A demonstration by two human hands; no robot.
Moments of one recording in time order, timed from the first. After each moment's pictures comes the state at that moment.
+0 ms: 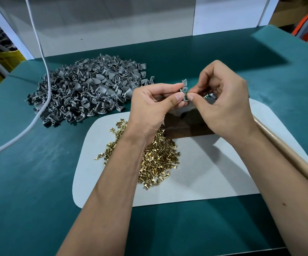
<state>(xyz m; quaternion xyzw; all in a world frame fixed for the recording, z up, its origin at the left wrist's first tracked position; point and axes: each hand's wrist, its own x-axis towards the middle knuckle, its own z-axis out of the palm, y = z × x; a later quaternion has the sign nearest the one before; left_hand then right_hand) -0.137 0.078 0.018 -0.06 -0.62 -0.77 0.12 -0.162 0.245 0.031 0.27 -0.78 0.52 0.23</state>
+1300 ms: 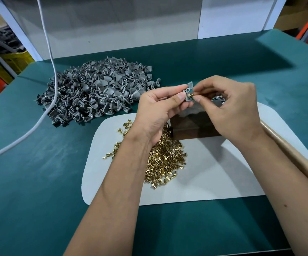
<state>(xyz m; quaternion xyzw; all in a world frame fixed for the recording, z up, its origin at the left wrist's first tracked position) -0.134 0.074 0.023 0.00 -0.56 -0.83 0.04 -0.158 0.246 0.033 0.30 -0.80 0.44 0.27</state>
